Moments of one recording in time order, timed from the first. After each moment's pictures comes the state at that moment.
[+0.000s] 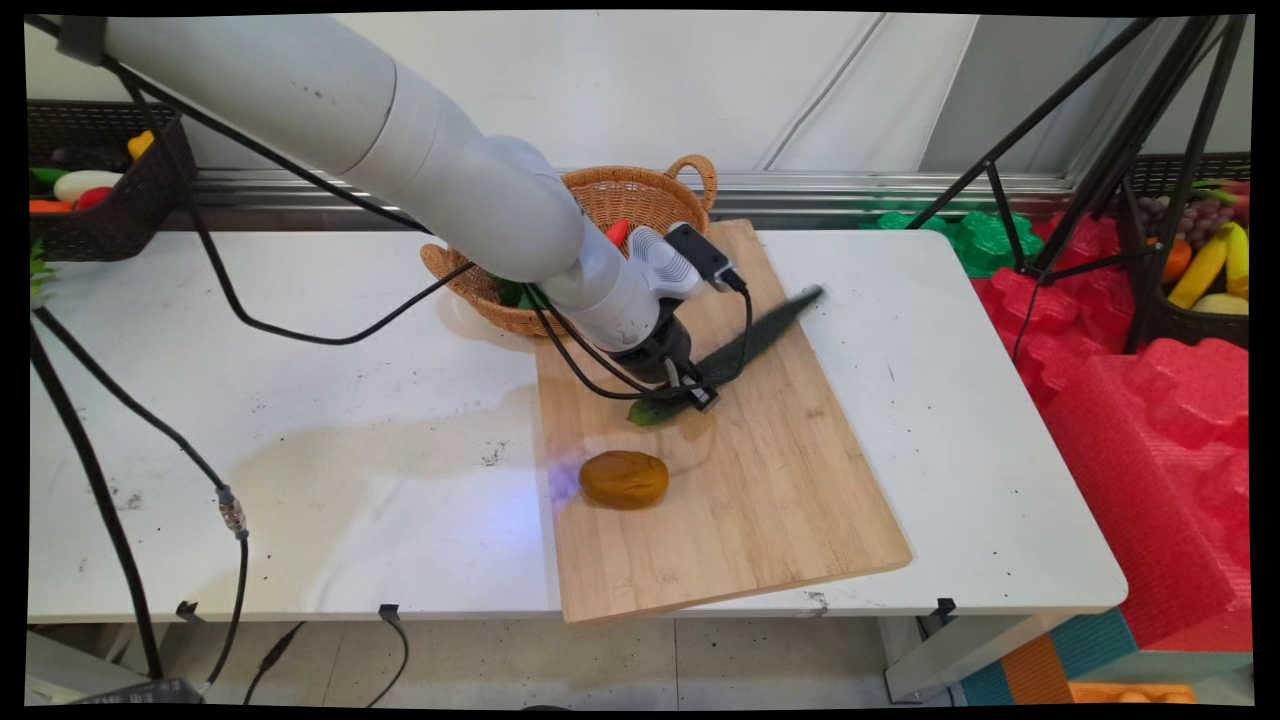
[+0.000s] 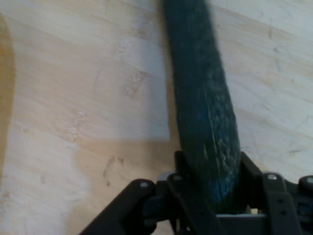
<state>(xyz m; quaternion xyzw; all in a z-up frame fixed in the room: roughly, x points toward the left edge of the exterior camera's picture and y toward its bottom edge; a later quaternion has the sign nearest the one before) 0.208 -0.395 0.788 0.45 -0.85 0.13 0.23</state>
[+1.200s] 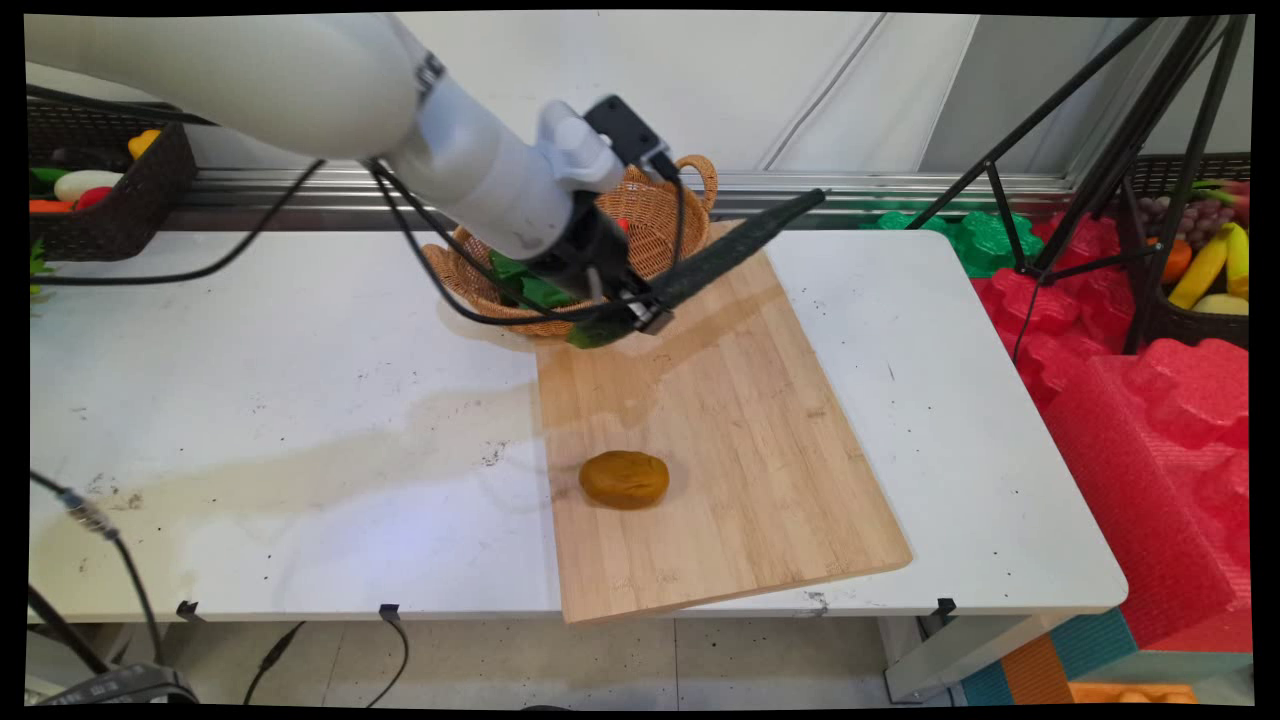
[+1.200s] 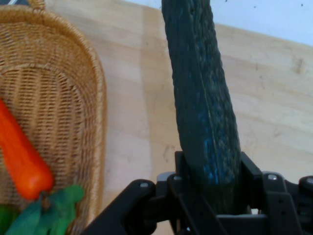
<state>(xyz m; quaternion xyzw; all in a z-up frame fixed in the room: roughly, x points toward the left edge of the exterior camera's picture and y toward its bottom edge) 0.266 -0.342 0.911 0.41 -0.86 0.19 0.26</state>
